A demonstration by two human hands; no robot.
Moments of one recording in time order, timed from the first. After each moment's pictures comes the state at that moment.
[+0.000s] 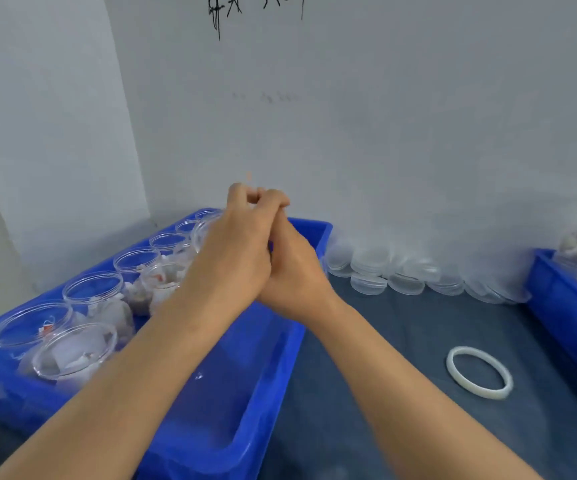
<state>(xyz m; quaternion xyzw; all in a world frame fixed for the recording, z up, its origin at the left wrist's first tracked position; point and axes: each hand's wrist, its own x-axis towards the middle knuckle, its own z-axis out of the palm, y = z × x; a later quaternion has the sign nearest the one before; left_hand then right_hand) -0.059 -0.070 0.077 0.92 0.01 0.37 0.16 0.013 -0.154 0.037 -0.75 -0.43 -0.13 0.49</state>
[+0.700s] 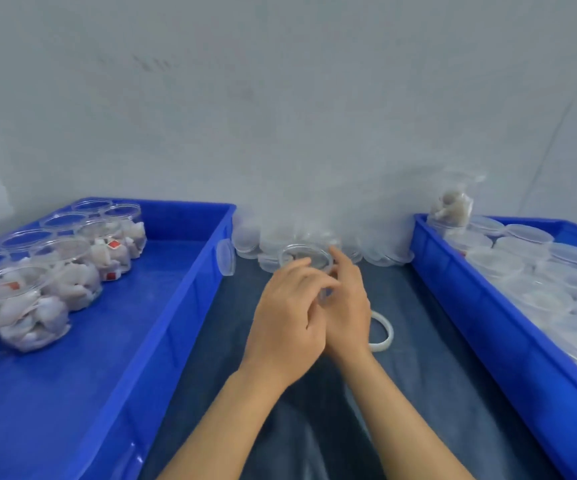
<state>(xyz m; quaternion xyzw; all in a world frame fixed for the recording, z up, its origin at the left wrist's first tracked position) 0.001 -0.248 -0.057 0.83 -0.20 0.37 0.38 0.045 -0.352 -0.069 -0.82 -0.07 -0.24 0.51</state>
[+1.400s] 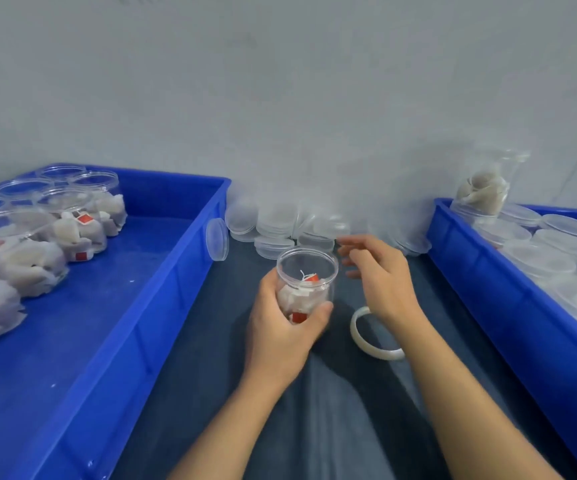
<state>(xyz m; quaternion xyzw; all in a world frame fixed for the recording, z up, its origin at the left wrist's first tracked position) 0.053 -0.250 -0.126 0.74 0.04 0.22 0.63 0.123 -0.406 -0.069 -0.79 -0.11 -0.15 0.58</state>
